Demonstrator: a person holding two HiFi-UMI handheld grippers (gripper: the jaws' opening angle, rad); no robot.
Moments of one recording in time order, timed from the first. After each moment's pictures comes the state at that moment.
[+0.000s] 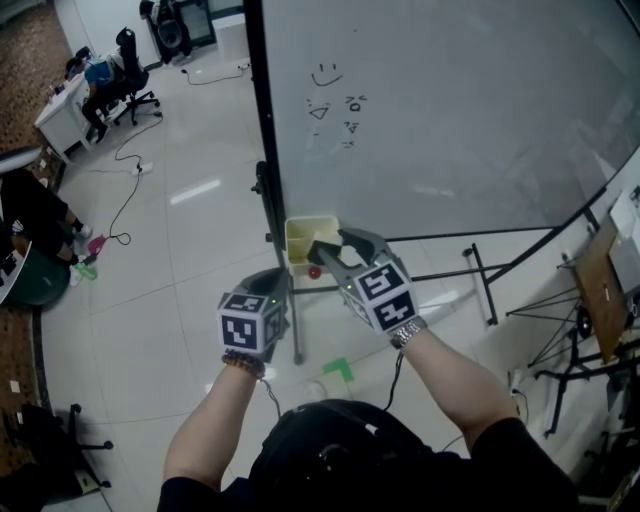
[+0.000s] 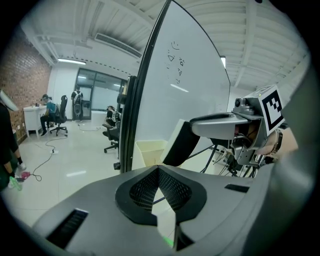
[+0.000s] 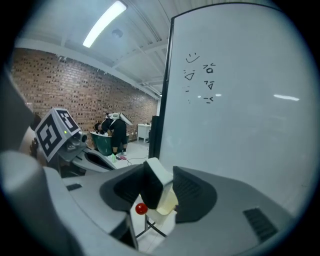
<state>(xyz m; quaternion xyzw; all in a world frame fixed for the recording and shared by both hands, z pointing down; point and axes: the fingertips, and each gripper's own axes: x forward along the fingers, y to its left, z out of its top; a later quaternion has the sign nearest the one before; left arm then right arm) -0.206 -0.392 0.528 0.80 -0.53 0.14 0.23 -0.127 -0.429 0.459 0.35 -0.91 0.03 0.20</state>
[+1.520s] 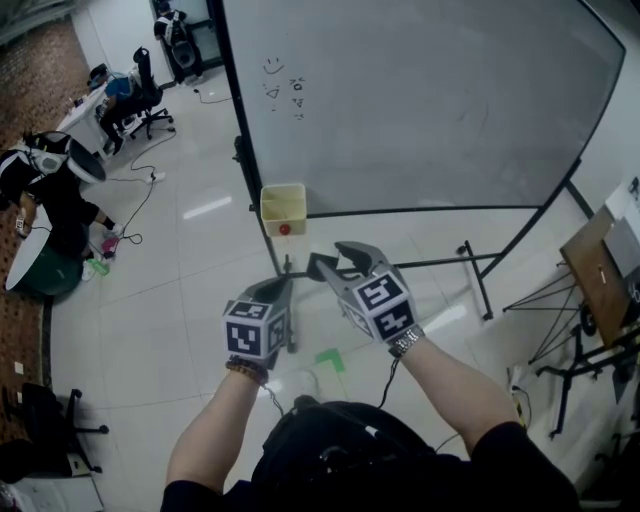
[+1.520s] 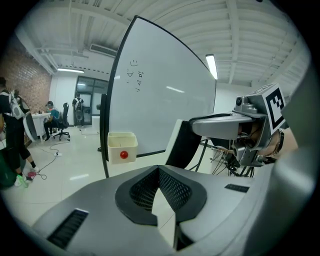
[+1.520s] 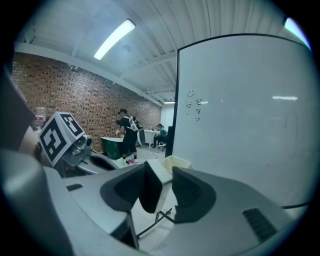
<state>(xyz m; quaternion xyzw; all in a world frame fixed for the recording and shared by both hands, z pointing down) -0.095 -0.236 0.503 0.80 -0.54 0.14 0.20 -0.024 -0.263 0.436 0.33 -0.93 0.02 0.17</state>
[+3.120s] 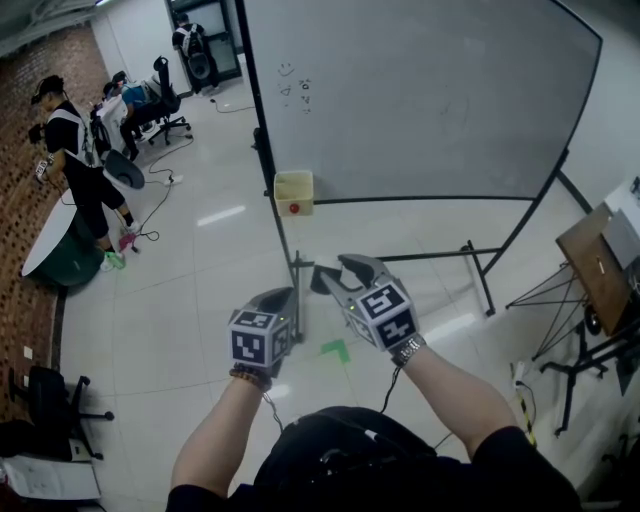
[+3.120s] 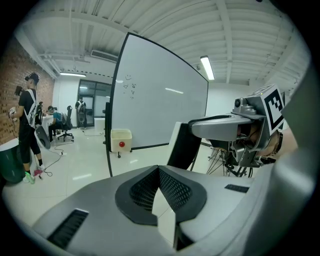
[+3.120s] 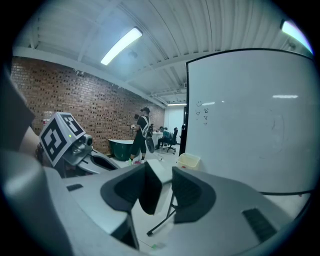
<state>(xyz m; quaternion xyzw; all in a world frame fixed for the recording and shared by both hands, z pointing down) -0.074 -0.101 0.485 0.80 -0.55 0.15 0.20 -0.003 -0.128 0.422 0.32 -0.94 0.02 0.16</state>
